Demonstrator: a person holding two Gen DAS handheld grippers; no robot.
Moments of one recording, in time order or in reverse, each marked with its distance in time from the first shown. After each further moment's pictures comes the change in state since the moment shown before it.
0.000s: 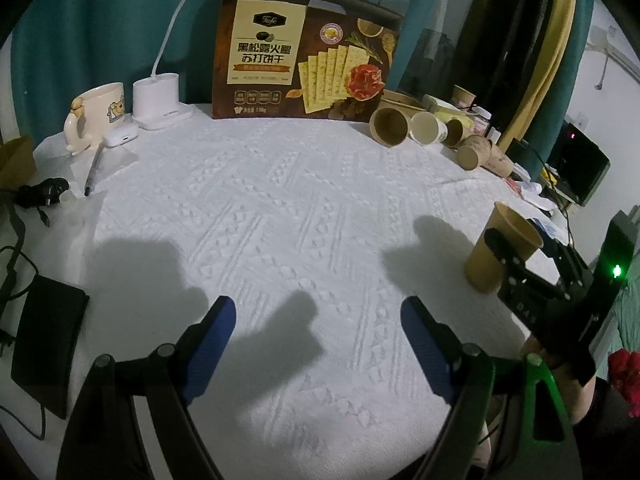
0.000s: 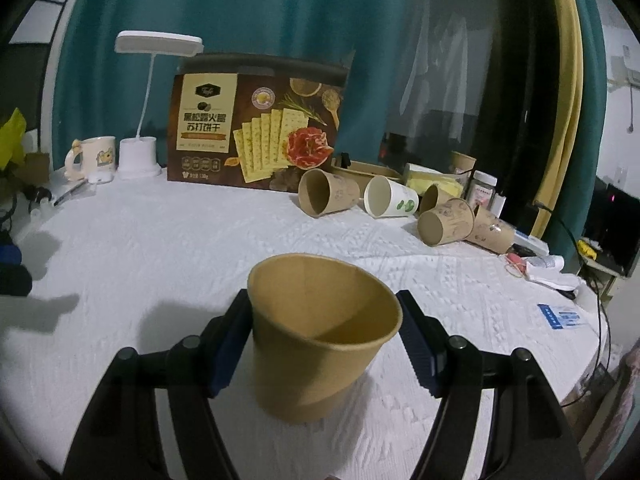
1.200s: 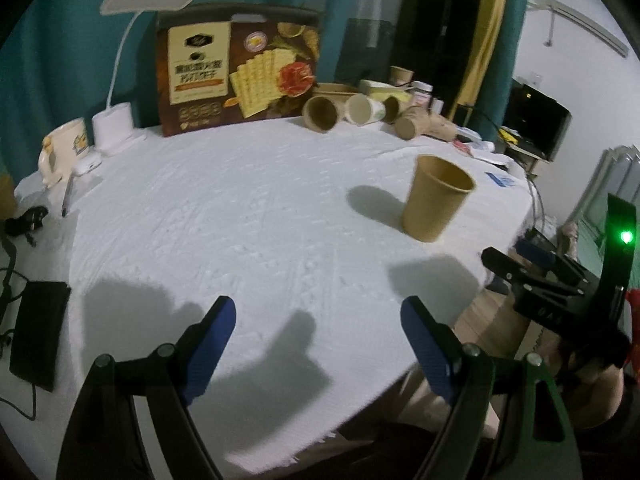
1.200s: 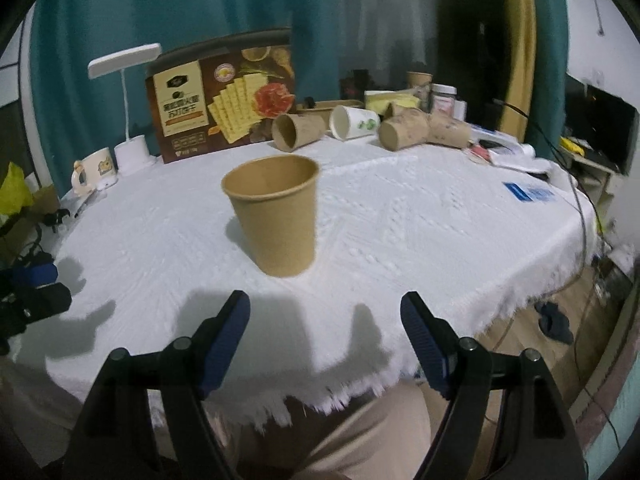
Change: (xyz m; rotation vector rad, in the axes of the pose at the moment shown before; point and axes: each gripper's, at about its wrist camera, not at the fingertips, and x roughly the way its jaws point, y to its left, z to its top) left arm -0.032 -0.050 -0.041 0.191 -0.027 -0.079; right arm -0.088 -0.046 -0.049 0.282 0.219 0.030
